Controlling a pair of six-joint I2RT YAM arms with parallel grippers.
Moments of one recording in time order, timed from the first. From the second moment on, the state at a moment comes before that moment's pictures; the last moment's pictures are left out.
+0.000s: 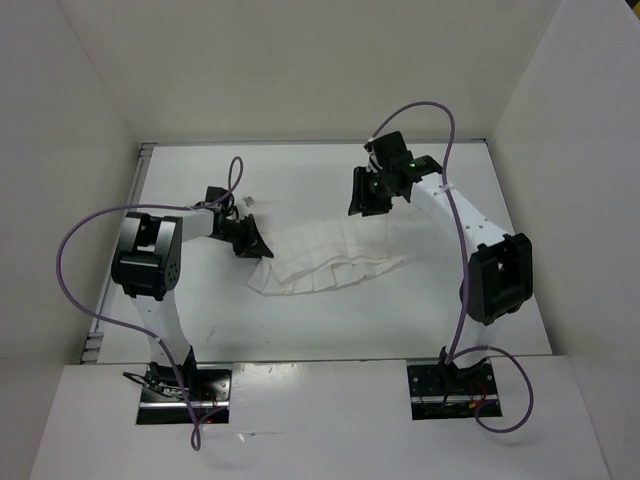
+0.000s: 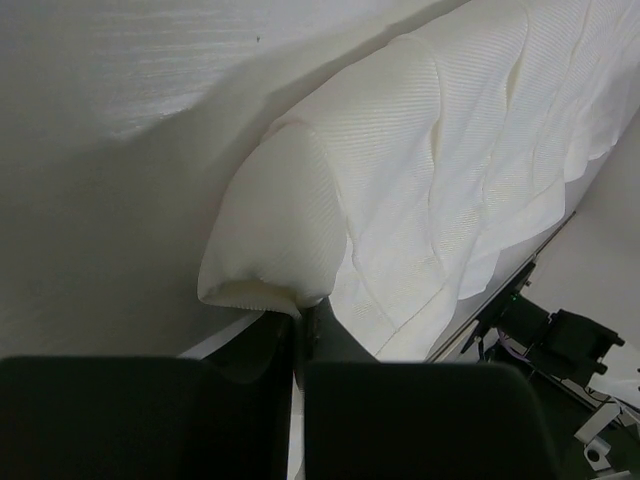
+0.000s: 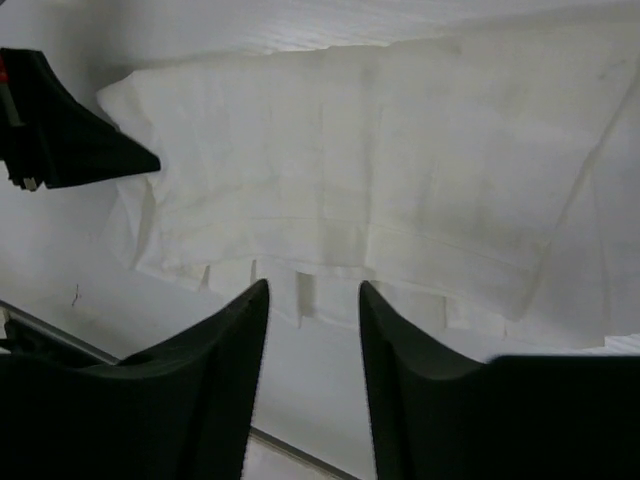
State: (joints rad) left arm -0.09 1.95 1.10 -0.33 0.71 -0.43; right arm 0.39 1.72 1.56 -0.78 -0.18 0.38
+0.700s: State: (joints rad) left arm -0.09 1.95 1.19 -0.40 0.73 -0.42; right arm 0.39 2.11 1.64 -0.67 -0.56 0.41
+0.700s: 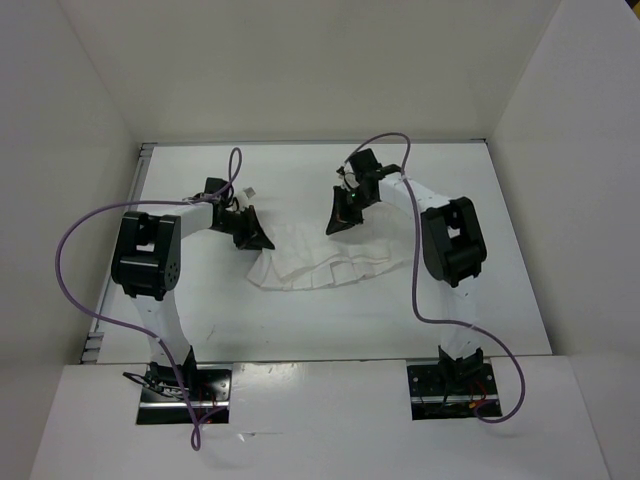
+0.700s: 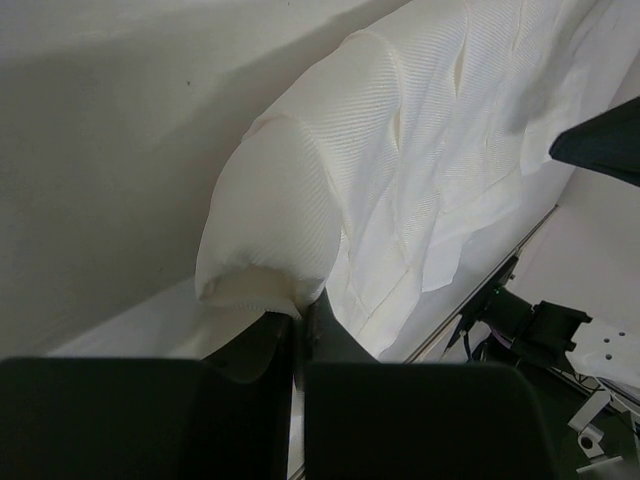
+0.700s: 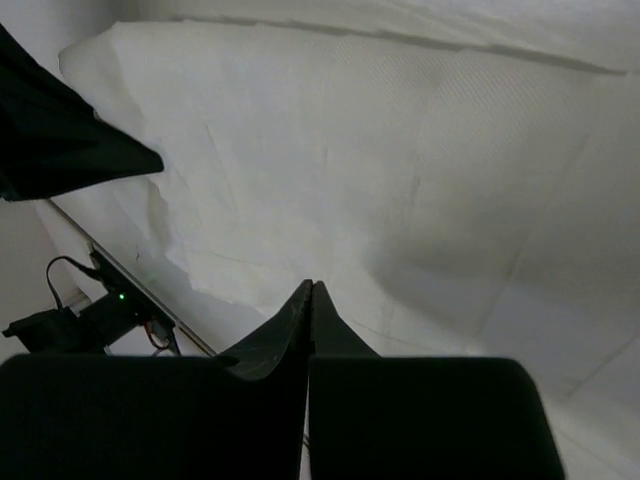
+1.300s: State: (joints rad) left arm -0.10 1.83 1.30 -0.42 0.83 -0.48; right arm 0.52 2.30 1.72 -0.57 -0.55 0.52
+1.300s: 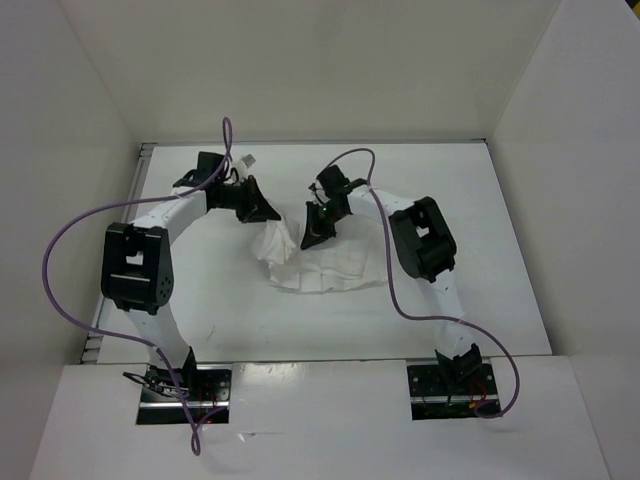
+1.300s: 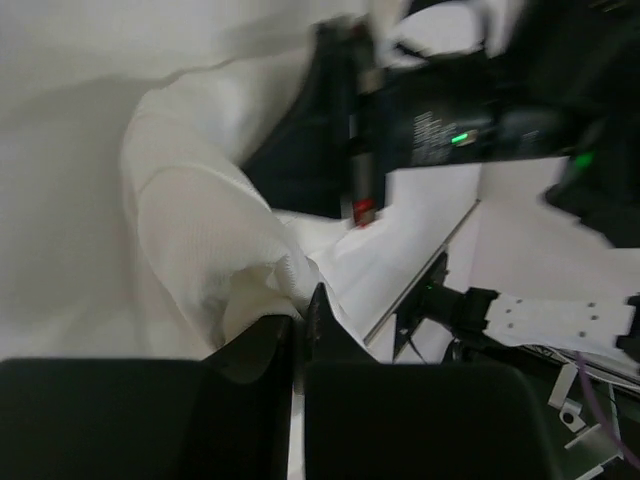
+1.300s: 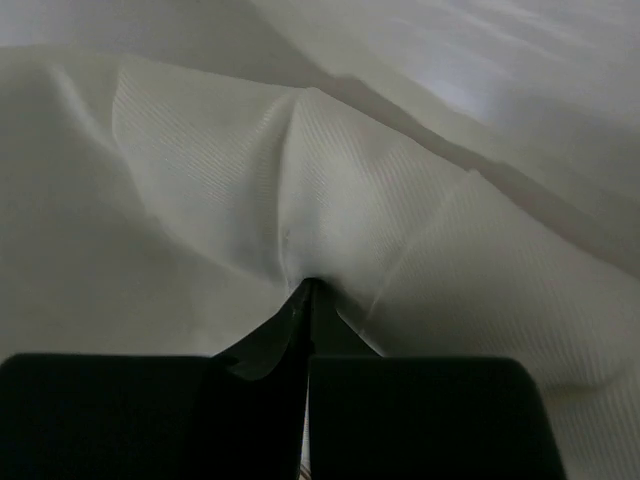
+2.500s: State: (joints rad) left arm -0.27 1.81 1.36 -0.37 0.77 -0.58; right arm 0.42 1.79 1.49 -0.60 -0.41 0.57
